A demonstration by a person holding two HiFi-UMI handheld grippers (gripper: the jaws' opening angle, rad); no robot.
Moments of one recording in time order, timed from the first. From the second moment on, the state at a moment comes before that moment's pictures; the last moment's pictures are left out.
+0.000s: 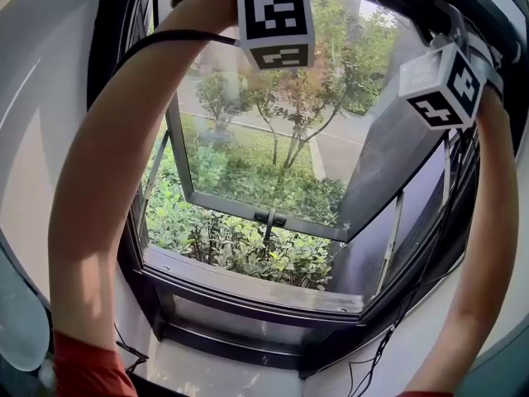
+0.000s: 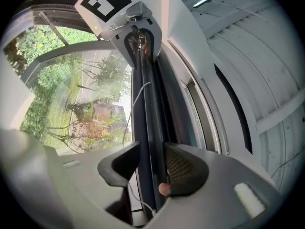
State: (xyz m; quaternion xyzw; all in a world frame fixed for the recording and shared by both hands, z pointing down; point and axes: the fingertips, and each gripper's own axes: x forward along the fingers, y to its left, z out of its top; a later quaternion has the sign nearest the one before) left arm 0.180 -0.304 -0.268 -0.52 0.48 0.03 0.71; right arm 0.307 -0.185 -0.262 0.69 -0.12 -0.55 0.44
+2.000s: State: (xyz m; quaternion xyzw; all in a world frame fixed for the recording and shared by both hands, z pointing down) left arm 0.170 -0.298 -0.148 -0.55 0.41 0.01 0.73; right arm 0.294 -0.184 -0.152 0.67 -0.16 -0.59 0.43
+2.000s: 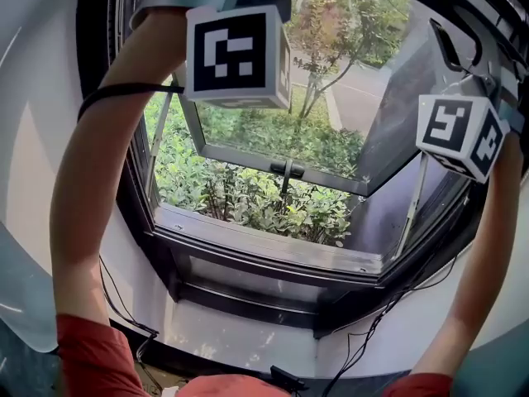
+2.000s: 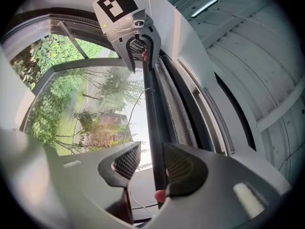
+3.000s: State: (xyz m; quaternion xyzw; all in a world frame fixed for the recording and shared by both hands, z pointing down) left arm 0.165 -0.303 -0.088 -0.57 0.38 -0.04 0.72; right arm 0.292 -0.190 -0.093 0.65 -0.20 -0.56 0.47
